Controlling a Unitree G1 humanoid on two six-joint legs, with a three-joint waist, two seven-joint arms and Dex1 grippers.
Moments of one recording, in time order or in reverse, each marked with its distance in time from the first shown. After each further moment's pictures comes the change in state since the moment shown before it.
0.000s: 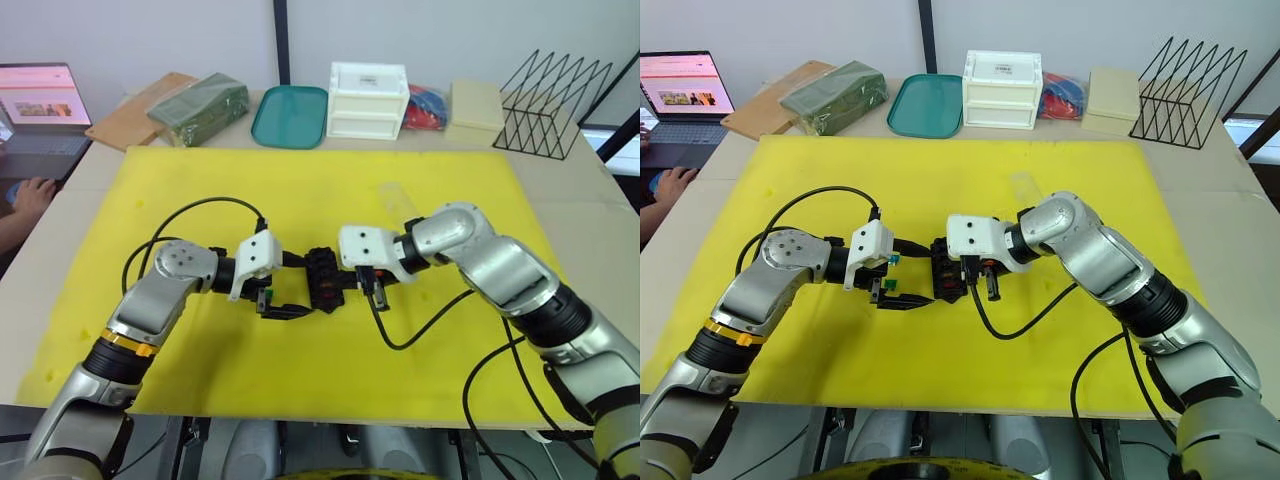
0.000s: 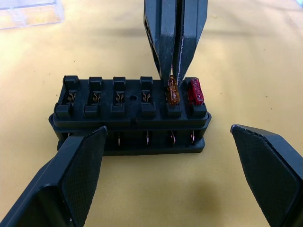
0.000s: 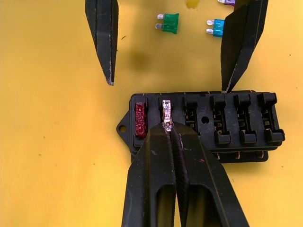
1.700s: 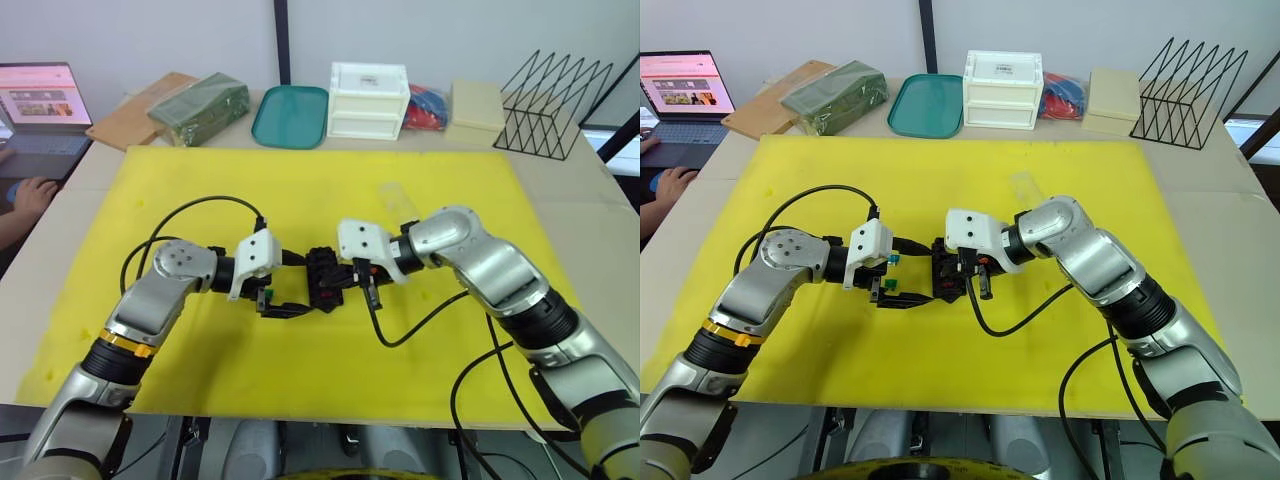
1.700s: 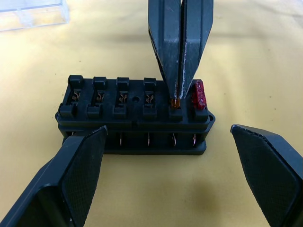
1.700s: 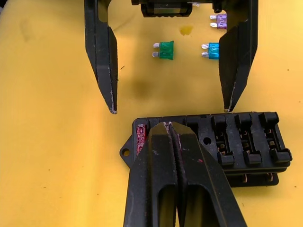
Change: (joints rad) left arm 0.003 0.005 0.003 -0.010 -0.001 0.003 0.016; right arm 0.042 0.070 -0.057 0.043 0.046 -0.005 -0.010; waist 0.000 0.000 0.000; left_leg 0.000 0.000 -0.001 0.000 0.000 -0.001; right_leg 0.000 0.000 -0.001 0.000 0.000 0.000
